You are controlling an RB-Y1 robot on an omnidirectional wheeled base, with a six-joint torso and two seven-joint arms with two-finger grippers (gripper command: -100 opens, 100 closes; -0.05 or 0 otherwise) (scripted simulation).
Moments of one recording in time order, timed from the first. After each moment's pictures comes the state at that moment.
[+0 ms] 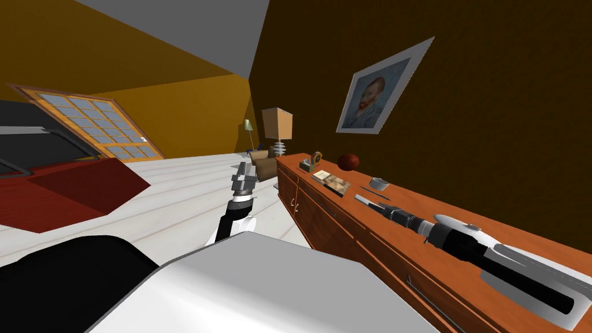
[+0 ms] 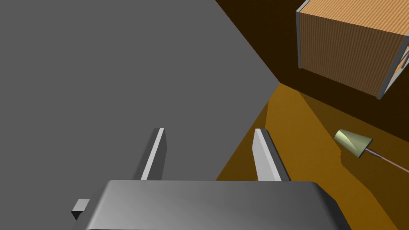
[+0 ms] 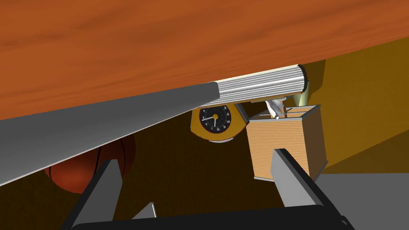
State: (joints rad) left arm 0.48 -0.04 -0.01 -2.28 0.06 -0.59 0.01; right arm 0.45 -1.43 -0.04 -1.49 0.15 -0.63 0.03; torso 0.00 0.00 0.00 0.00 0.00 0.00
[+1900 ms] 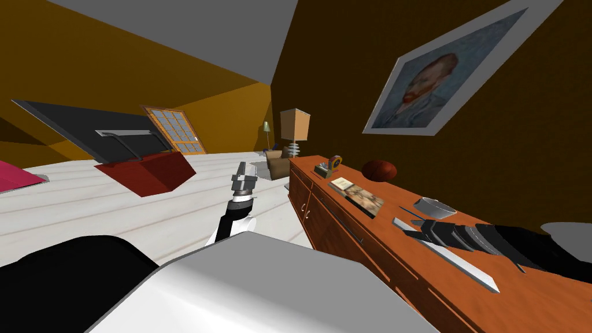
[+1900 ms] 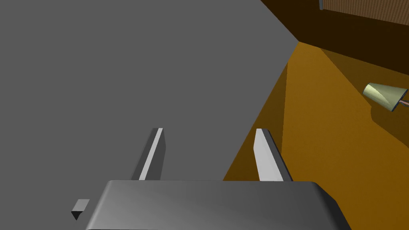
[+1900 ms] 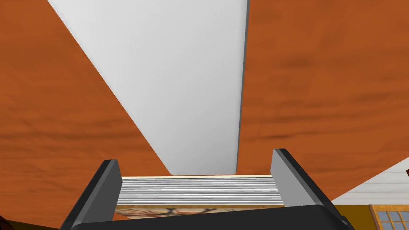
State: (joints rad) left arm 0.48 -0.04 -0.01 -2.28 0.06 -0.59 0.01; right arm 0.44 -1.94 0.28 -1.27 0.31 -0.85 -0.04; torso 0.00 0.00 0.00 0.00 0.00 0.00
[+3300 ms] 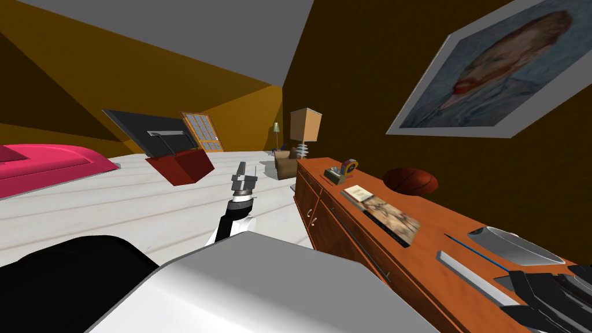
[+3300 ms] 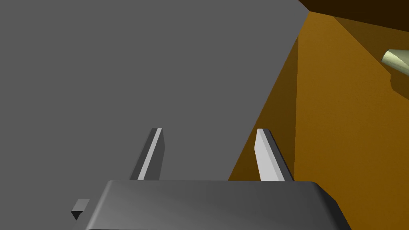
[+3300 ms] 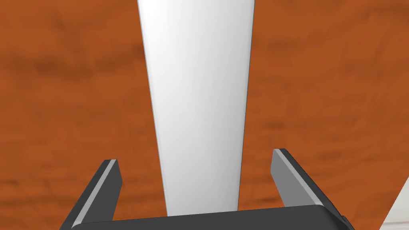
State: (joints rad) left arm 0.48 -0.04 -0.01 -2.28 0.06 -0.59 0.01; right arm 0.52 -2.19 0.60 -1.25 0.36 -0.95 -0.03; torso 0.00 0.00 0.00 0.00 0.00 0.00
